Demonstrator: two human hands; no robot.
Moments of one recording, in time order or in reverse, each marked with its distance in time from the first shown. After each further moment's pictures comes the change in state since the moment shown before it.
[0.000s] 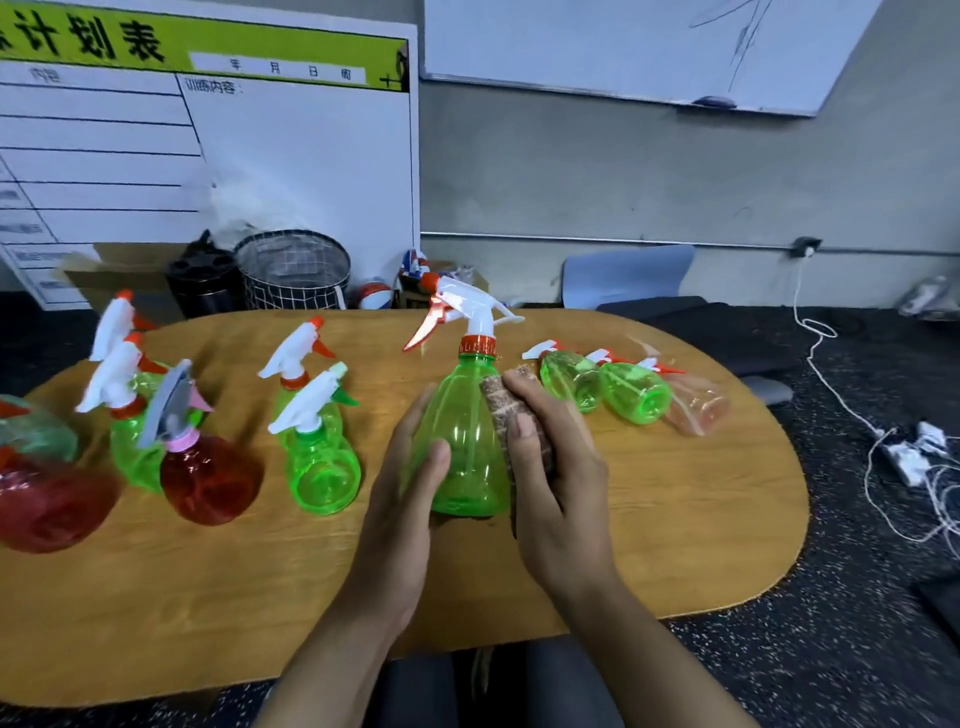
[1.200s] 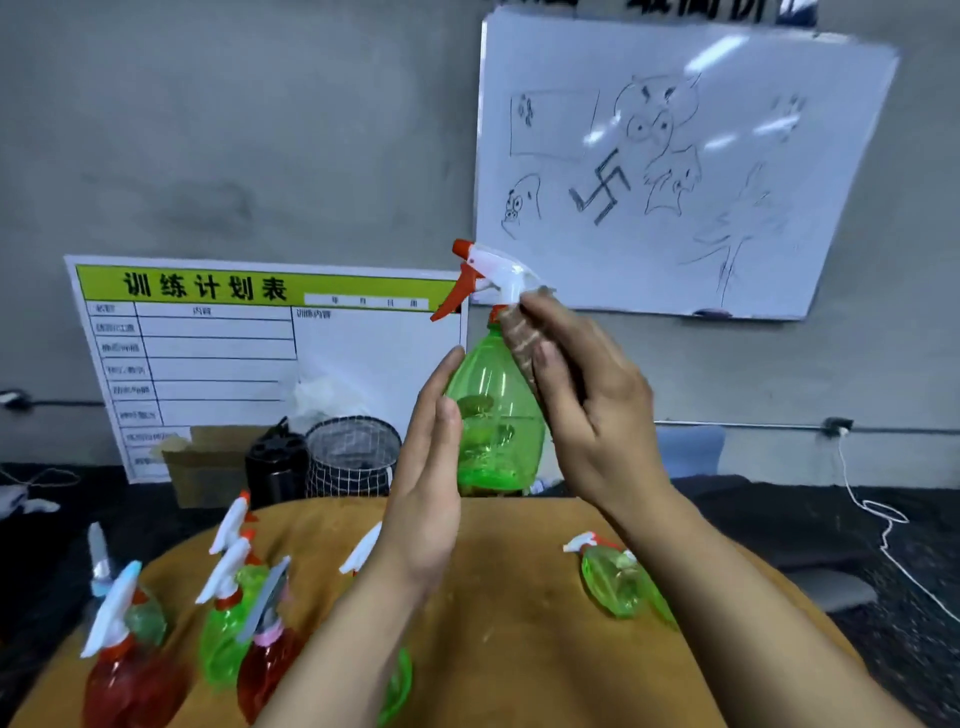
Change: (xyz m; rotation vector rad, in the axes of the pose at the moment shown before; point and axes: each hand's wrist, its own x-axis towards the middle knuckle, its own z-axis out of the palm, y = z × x) left_hand 0.069 0.192 0.027 0.162 -0.015 0.517; right_hand 0.172 -0.164 -0.011 -0.171 0.111 -0.584
